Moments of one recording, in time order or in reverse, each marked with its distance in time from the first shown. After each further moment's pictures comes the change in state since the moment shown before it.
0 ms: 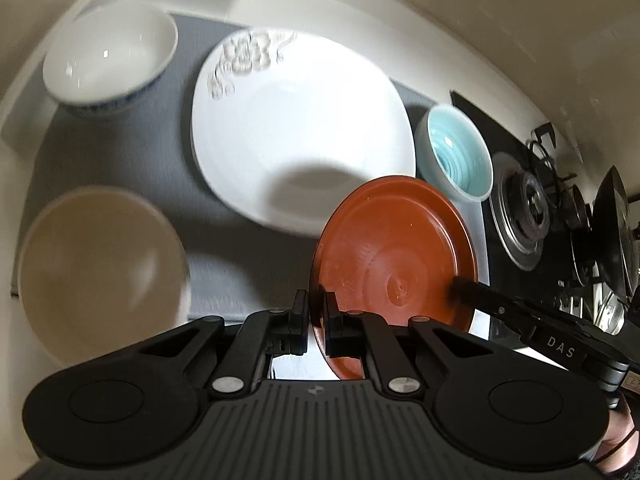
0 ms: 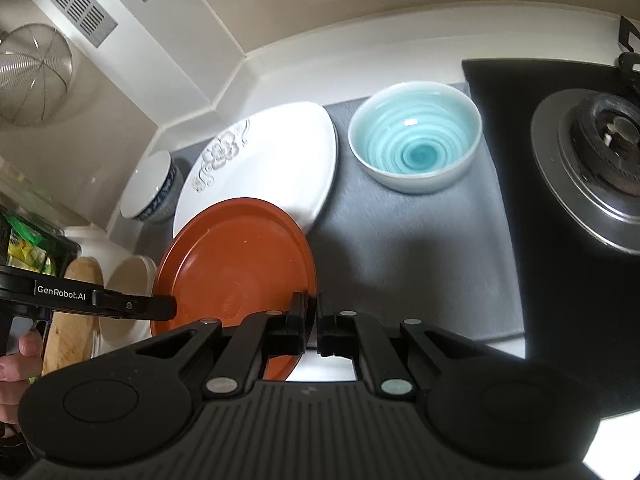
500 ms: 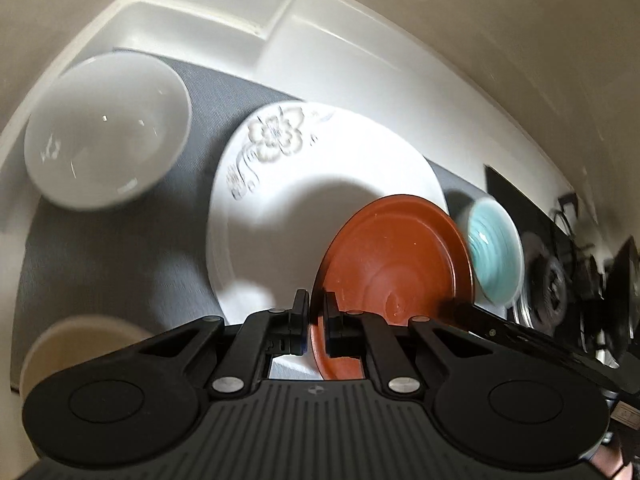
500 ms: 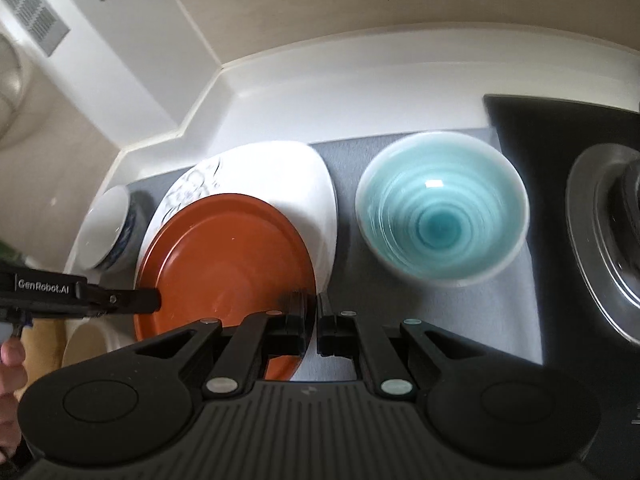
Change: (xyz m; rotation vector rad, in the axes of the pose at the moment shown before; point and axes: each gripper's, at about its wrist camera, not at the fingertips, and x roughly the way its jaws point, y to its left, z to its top) left arm 0.028 0.021 0.076 -0.082 -0.087 0.027; right arm 0.065 0.016 0.068 -0.018 -0.008 -0.102
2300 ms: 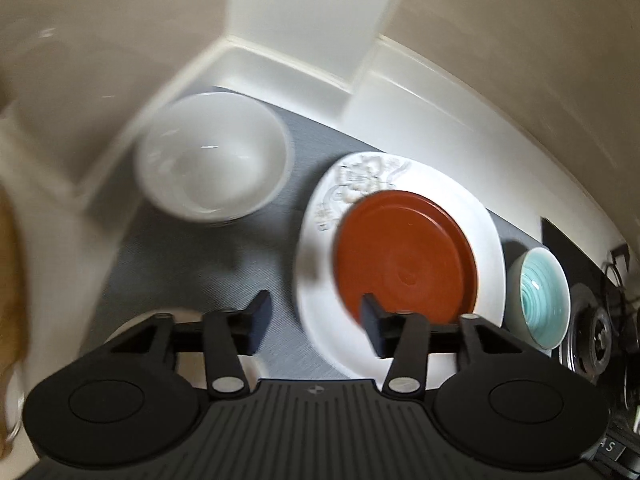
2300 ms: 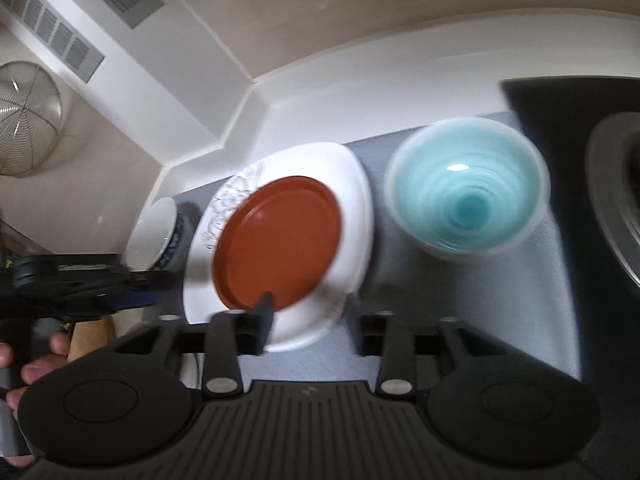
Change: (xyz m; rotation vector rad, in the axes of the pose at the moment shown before) left arm -0.048 0.009 -0.022 -0.115 -0.147 0.221; right arm -0.030 -0.020 -0.022 0.068 -0.037 0.160
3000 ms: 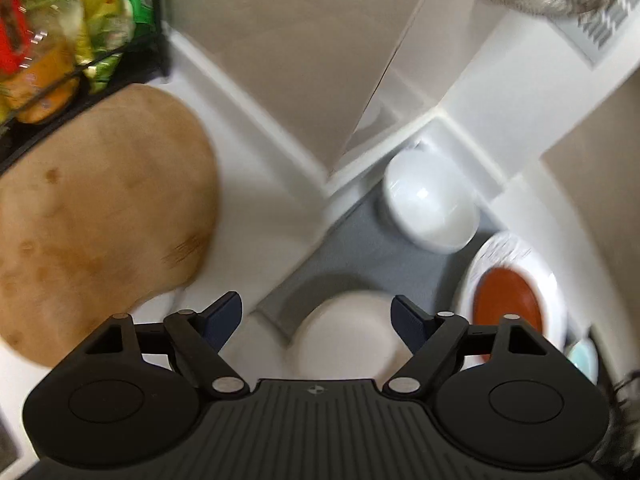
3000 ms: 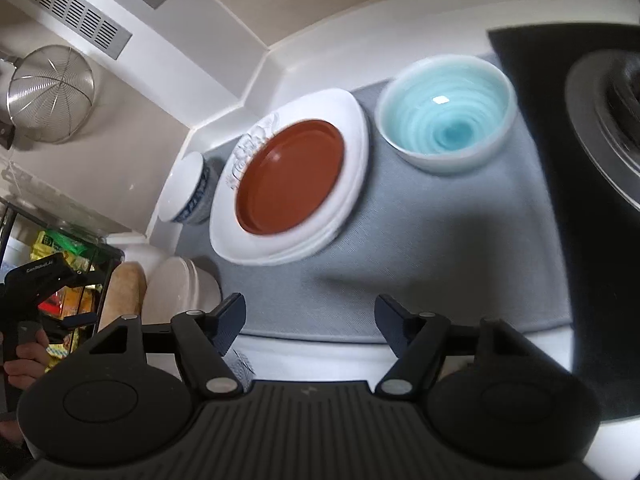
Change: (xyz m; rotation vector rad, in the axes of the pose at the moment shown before) left arm -0.077 0.123 -0.025 -0.376 -0.128 0.117; right arm -0.031 -0.007 -0.040 0.026 0.085 0.101
